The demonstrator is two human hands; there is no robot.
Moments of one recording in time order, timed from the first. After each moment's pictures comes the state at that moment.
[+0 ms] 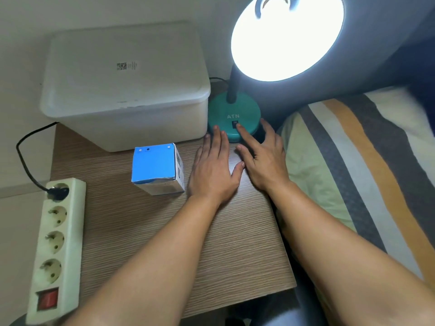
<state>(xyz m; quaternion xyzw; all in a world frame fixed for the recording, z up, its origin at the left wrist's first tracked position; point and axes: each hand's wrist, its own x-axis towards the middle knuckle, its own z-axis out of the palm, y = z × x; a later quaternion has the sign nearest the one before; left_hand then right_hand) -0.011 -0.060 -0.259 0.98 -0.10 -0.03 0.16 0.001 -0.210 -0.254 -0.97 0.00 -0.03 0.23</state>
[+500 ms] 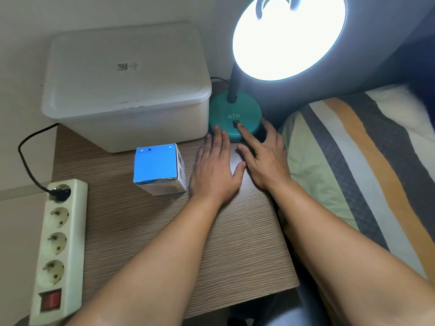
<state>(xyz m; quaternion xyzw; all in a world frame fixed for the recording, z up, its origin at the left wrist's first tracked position) -0.012 -0.061 -0.258 0.98 -0.10 -0.03 0.17 0.002 -0.210 -0.255 -0.98 0.00 -0.03 0.22</state>
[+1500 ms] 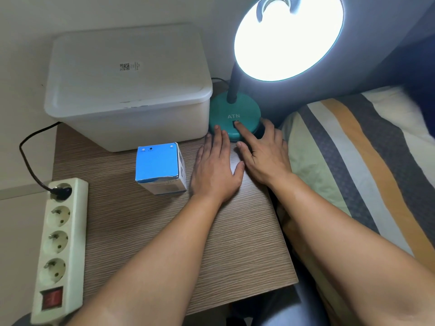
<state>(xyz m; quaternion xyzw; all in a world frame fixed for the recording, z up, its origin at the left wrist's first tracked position) -0.013 -0.061 -0.255 0.98 -0.09 -0.02 0.18 0.010 -0.210 -0.240 -0.99 -0.01 -0.01 0.12</state>
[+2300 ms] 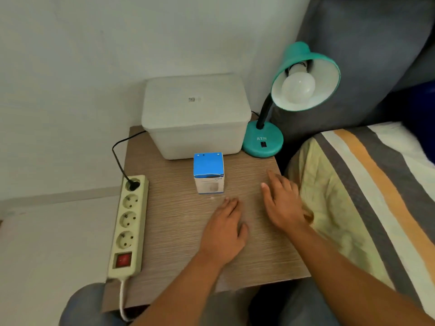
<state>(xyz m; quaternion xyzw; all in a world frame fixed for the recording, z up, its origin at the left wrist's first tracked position) -0.144 0.003 -0.237 0.95 -0.14 -0.07 0.26 -0.091 -0.175 -0.224 -0.96 0.07 0.04 0.26</state>
